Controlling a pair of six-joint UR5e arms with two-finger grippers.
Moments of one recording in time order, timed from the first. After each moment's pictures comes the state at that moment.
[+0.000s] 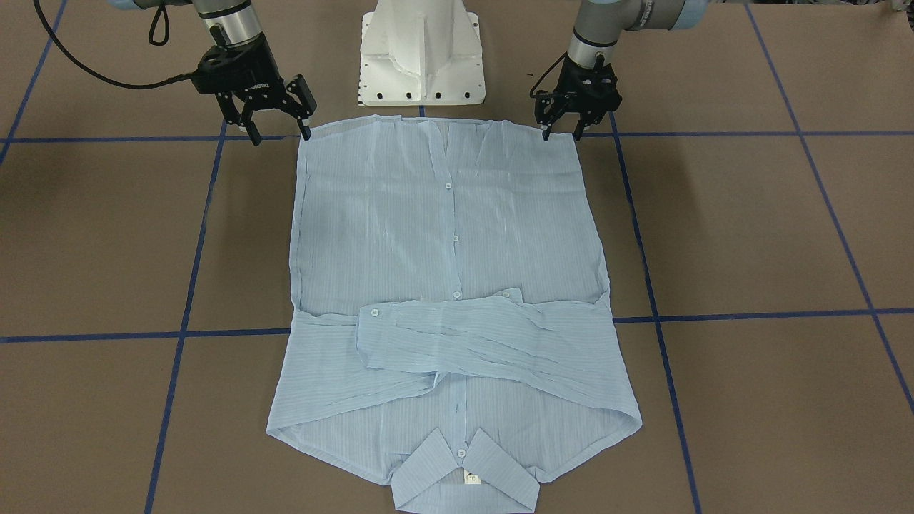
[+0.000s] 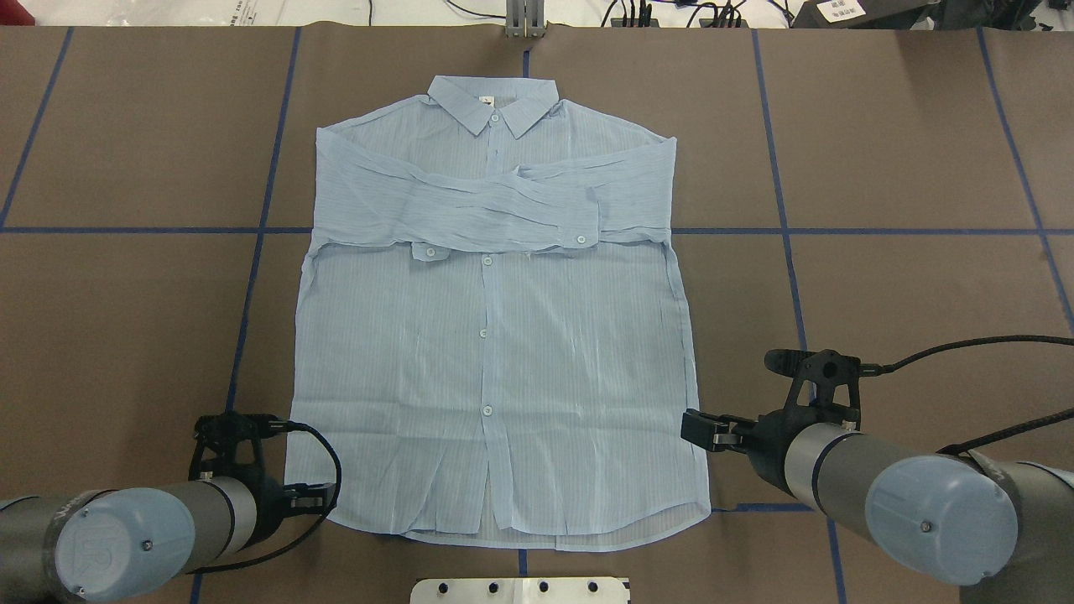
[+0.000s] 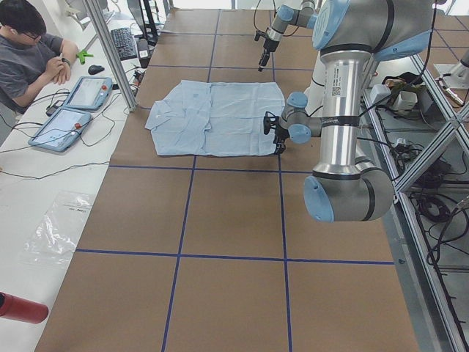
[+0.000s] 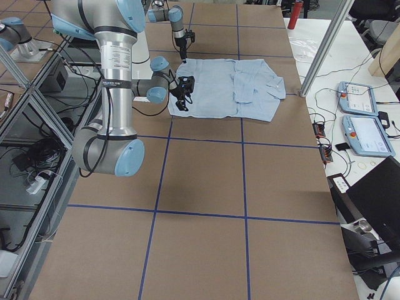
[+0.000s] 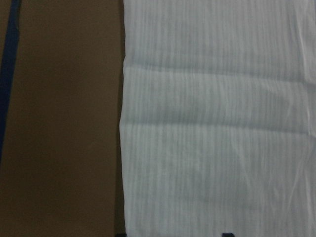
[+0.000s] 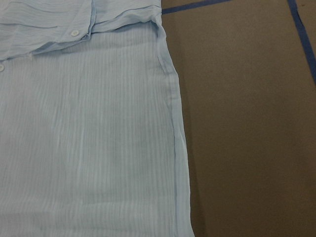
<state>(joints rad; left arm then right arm) -0.14 -1.58 -2.07 -1.94 -1.49 -1.50 0.19 -1.59 2.20 -1.20 1.34 1.52</state>
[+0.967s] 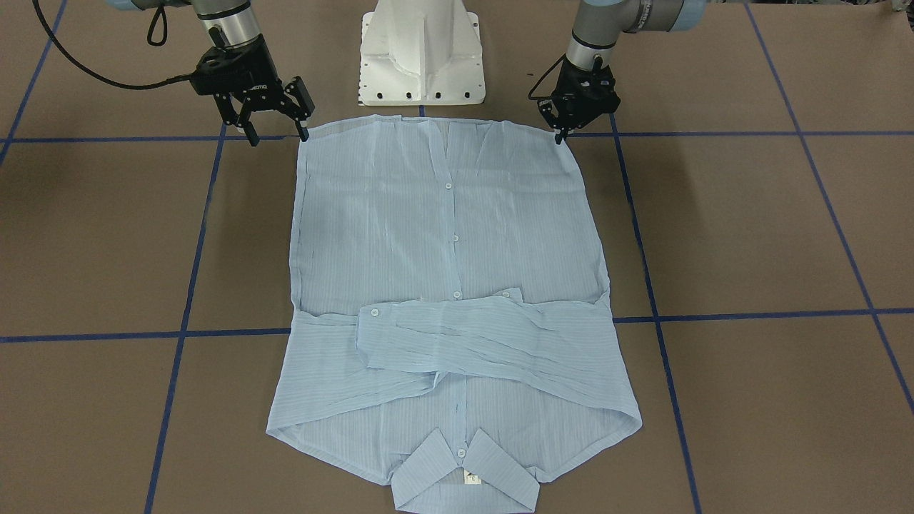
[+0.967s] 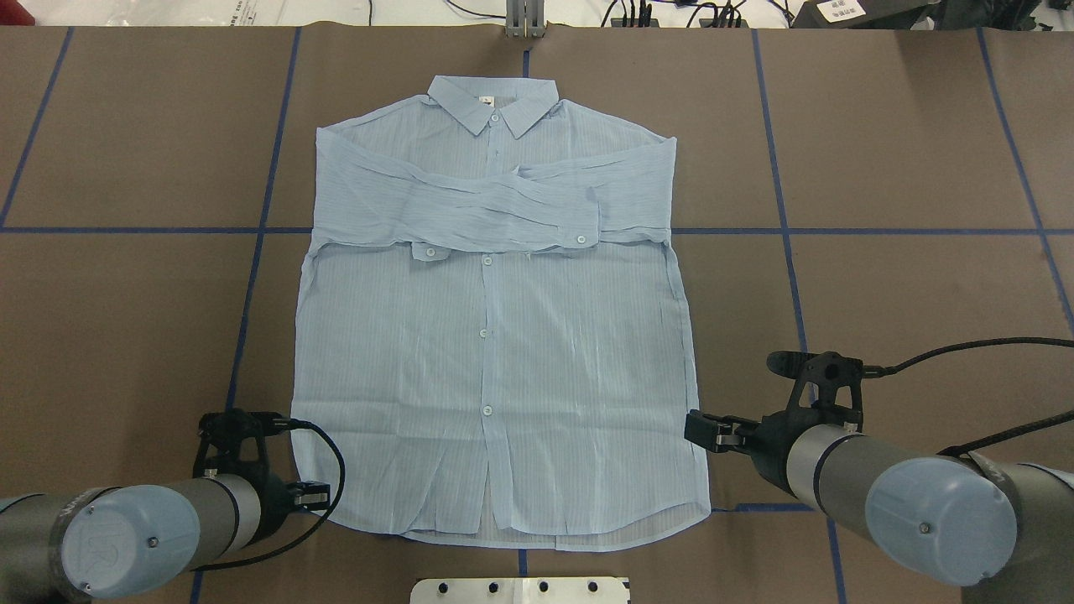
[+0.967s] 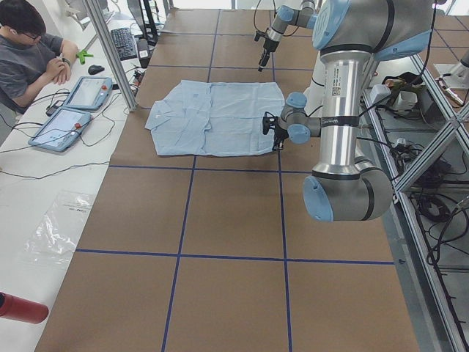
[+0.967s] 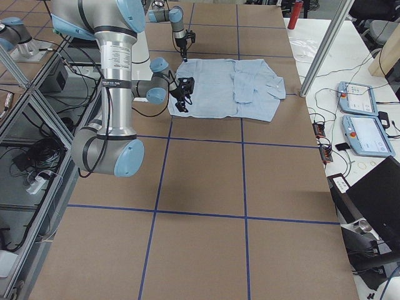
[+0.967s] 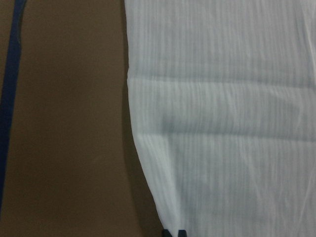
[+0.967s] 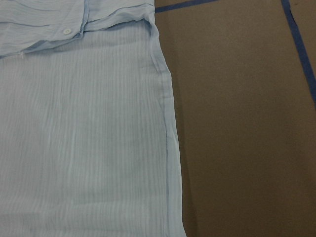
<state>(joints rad) -0.14 -1.59 -2.07 -1.93 -1.49 -1.50 0.19 -1.60 2.20 -1.20 1.34 1.54</state>
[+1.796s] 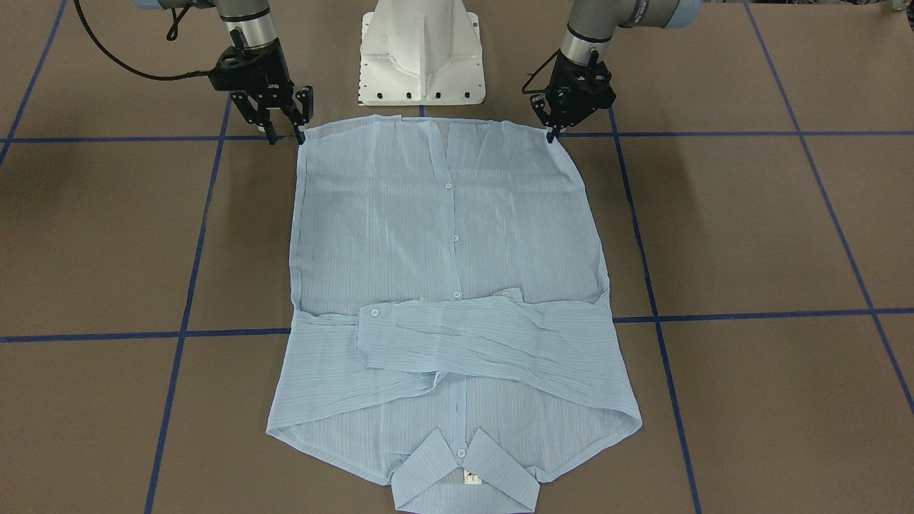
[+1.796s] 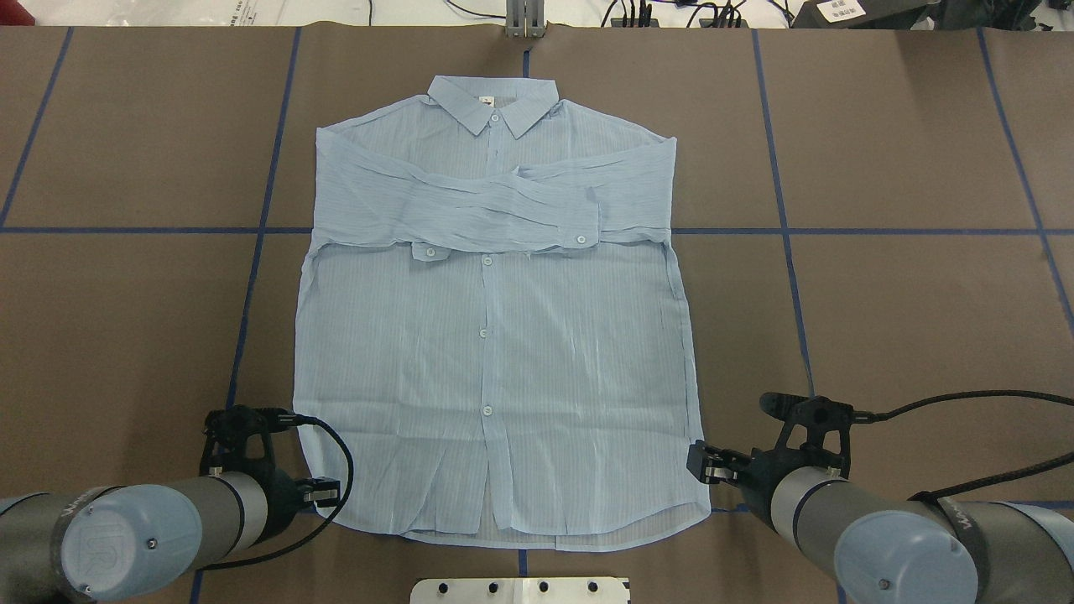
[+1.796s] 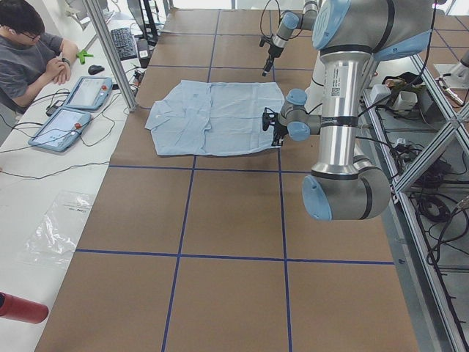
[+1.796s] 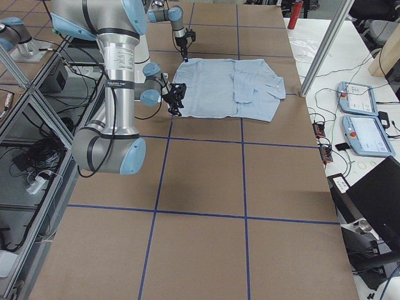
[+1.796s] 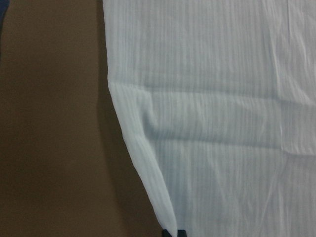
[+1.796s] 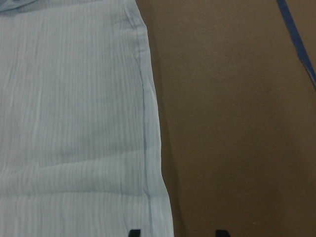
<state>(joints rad) -0.14 -1.61 -2.09 -1.94 -1.45 -1.51 0.04 -1.59 2.15 -1.28 1.21 1.66</state>
